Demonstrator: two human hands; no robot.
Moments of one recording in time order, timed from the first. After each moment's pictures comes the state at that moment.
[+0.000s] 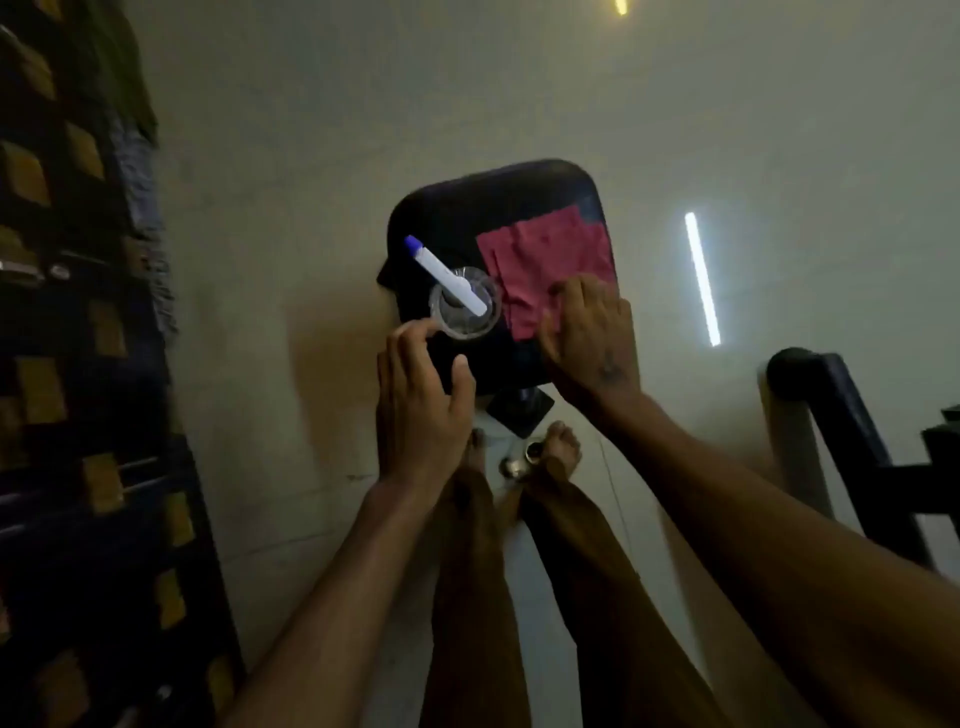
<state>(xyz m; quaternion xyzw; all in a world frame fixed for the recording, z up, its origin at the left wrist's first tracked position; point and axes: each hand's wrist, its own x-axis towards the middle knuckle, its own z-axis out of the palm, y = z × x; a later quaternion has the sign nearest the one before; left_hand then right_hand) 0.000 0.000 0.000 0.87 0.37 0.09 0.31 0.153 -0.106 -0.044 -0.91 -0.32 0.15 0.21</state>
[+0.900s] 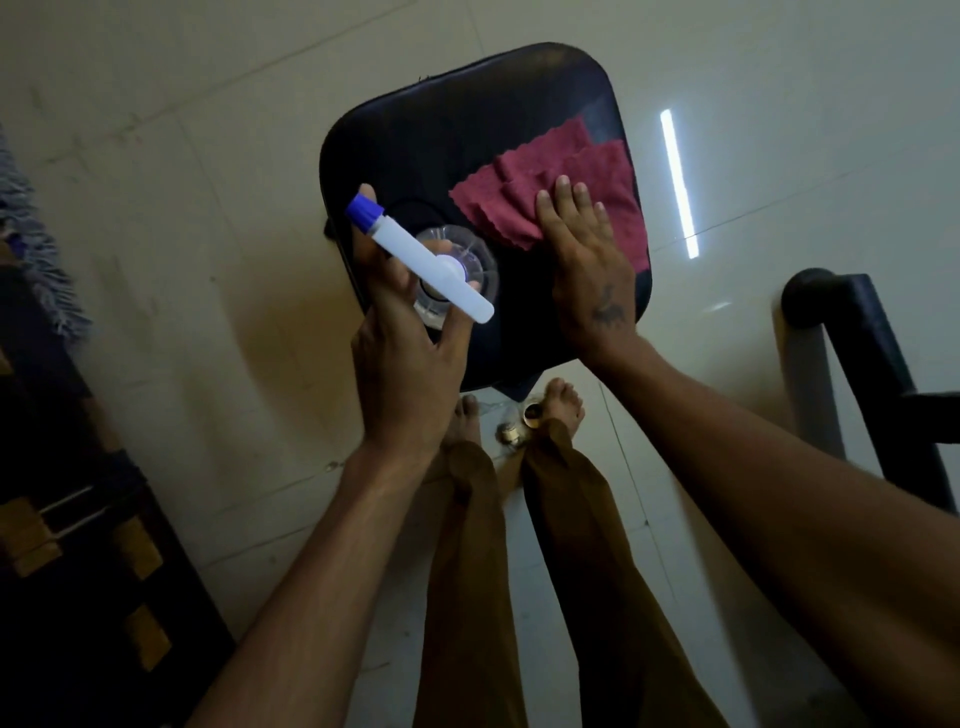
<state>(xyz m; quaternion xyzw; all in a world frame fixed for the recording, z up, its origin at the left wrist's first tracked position) 0.056 0.041 -0.049 0.84 0.33 0.15 0.41 0.189 -0.081 -0.153 -0.92 -0.32 0.14 0.17</state>
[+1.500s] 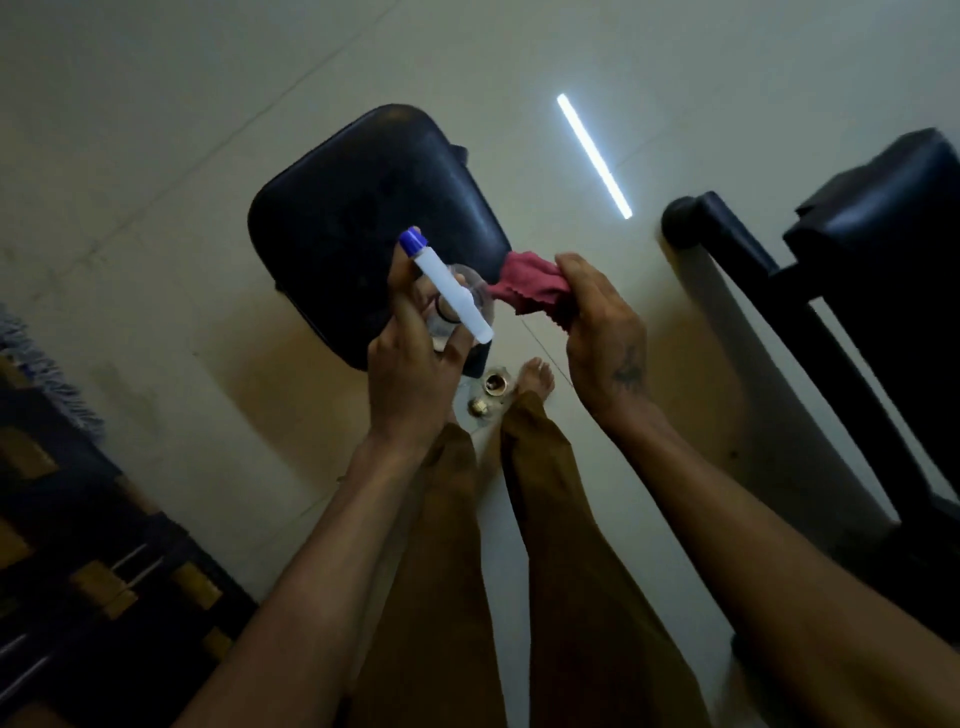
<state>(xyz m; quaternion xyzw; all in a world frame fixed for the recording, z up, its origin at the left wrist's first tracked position) 0.046 -0.034 0.079 0.87 0.19 0.01 0.45 0.103 -0.212 0.048 -0.95 -0.11 0.07 0.28</state>
